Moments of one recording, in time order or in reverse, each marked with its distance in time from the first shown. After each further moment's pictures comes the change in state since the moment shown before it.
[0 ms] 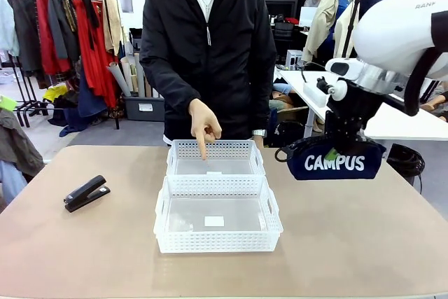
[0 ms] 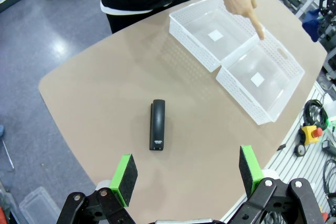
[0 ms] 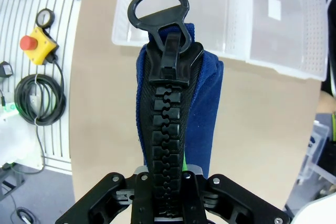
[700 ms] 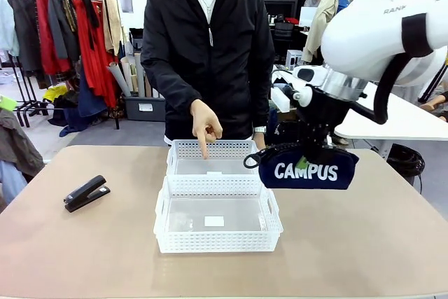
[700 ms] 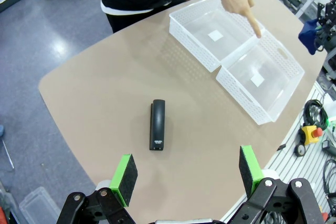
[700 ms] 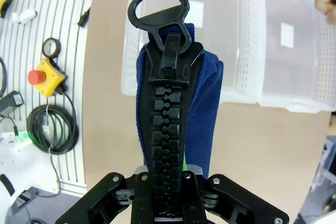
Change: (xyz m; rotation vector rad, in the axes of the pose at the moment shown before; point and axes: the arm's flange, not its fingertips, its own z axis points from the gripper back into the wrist) left arm 0.000 0.000 0.000 0.000 0.000 0.000; right arm 0.062 0.001 -0.024 0.047 -0.022 -0.050
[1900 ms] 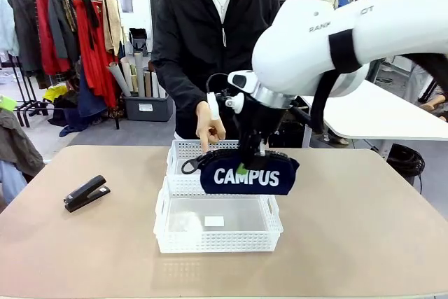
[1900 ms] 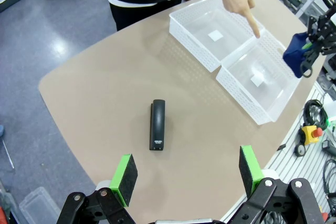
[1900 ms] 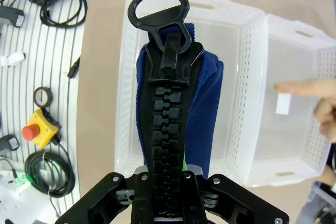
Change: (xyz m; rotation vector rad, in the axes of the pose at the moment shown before) left arm 0.000 0.000 0.000 0.000 0.000 0.000; right arm 0.122 -0.004 -0.048 -0.023 -0.023 0.024
